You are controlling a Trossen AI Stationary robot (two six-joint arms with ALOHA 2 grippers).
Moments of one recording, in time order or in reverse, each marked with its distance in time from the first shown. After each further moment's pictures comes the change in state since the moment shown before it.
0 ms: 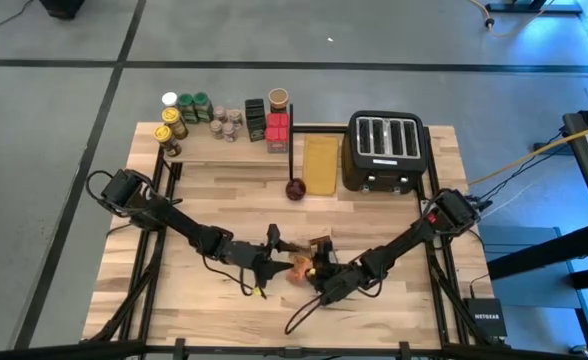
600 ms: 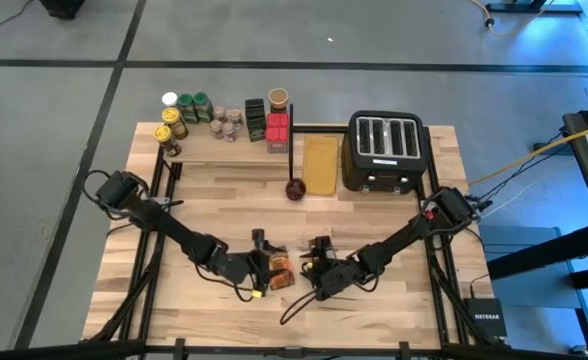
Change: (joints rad) left arm -0.099 -0.013 0.000 -0.120 -0.204 -0.625; right arm -0.039 0.000 0.000 0.033 -0.018 0.001
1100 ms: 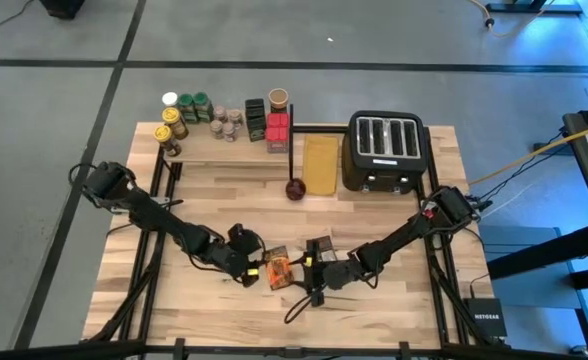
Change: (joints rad) left arm 0.035 -0.159 -0.031 -0.544 0.159 -0.761; right arm -0.013 -0.004 0.002 0.270 -0.115 -0.075
